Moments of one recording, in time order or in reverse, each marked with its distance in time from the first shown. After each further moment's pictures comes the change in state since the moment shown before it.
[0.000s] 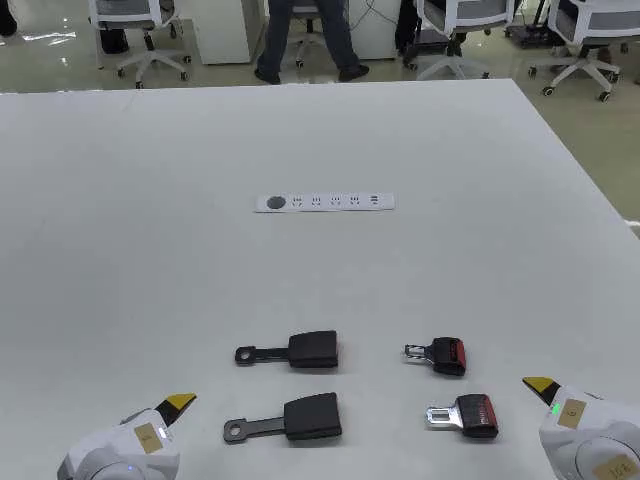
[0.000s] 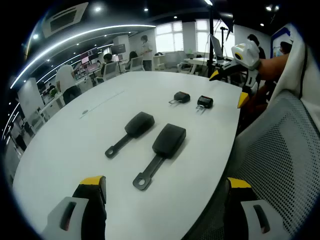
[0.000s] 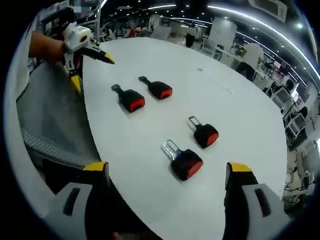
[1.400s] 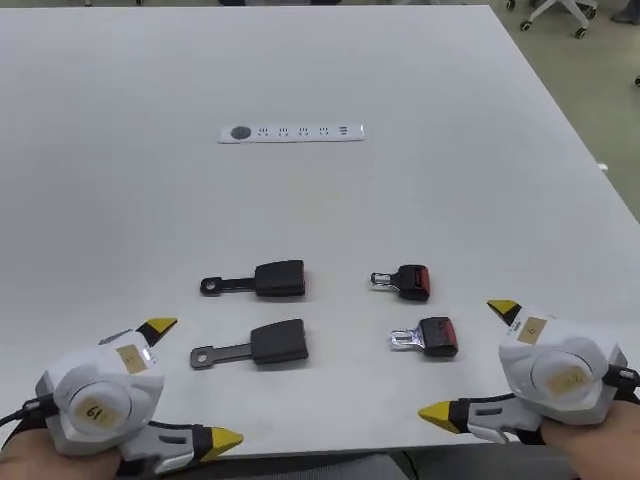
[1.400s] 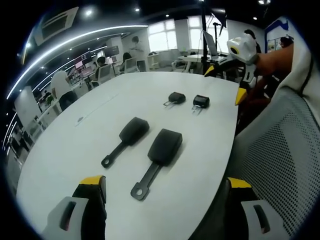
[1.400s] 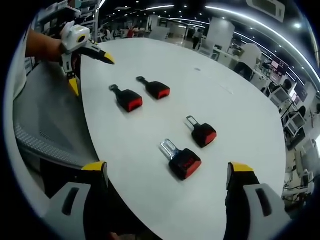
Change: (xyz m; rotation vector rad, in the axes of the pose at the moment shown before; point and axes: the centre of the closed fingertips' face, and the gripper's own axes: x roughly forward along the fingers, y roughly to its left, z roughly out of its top) left arm 0.003 -0.015 0.011 0.045 0.012 -0.015; right arm -0.006 0.008 -0.004 0.031 -0.019 -0.014
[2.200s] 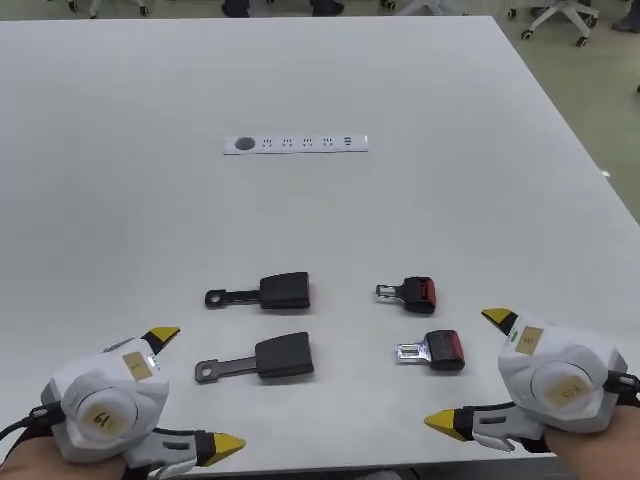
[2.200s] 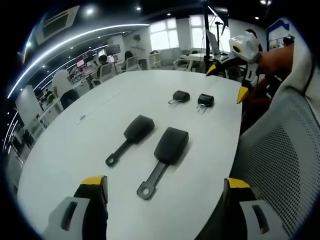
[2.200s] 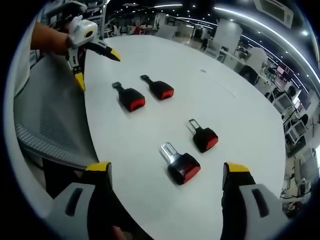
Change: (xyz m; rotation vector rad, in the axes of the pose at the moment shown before) left arm 0.005 0.019 -0.011 -0.010 0.012 0.028; right arm 0.005 -0.002 0.007 -0.052 0.011 0.022
